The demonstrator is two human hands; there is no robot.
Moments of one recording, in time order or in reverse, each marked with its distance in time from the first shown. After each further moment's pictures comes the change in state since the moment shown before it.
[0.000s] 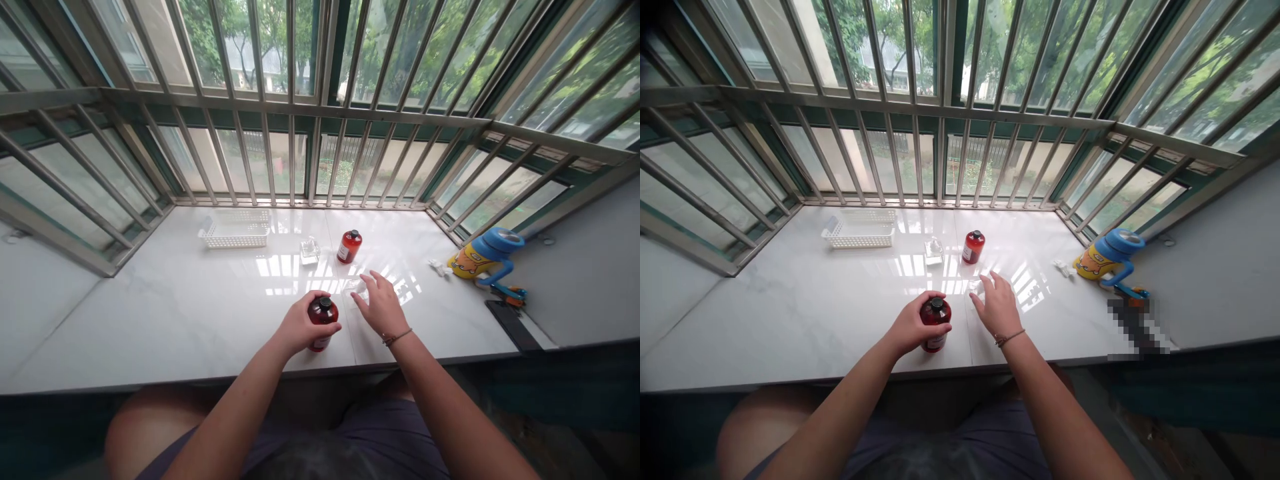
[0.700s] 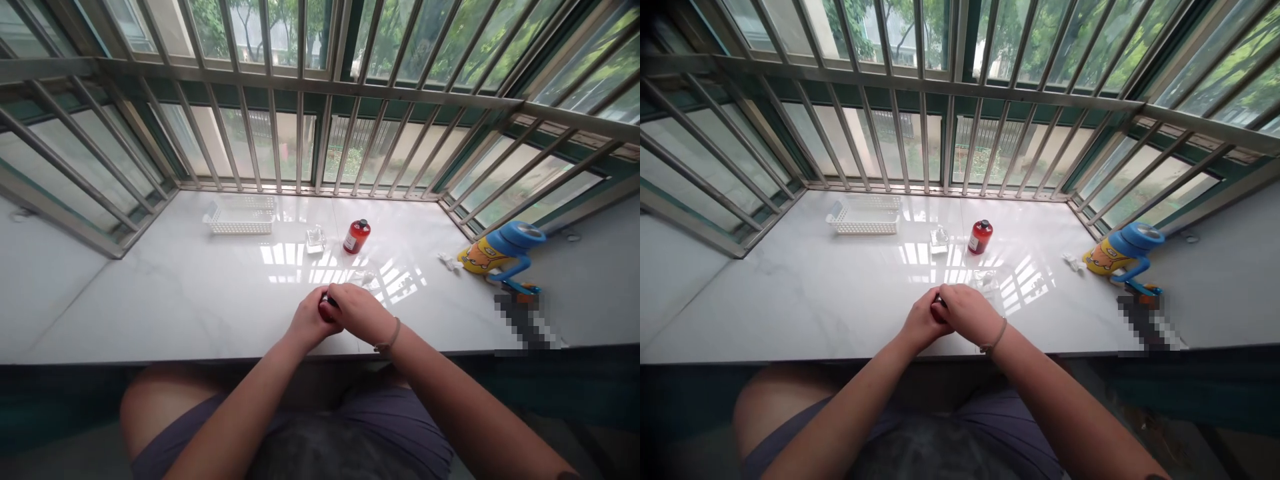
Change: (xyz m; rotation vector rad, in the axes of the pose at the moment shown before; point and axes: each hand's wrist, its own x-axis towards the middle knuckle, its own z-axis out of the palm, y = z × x) left_hand 0.000 -0.030 0.027 0.197 0.172 0.128; right_hand 0.013 -0.085 -0.026 0.134 -0.460 -0.359
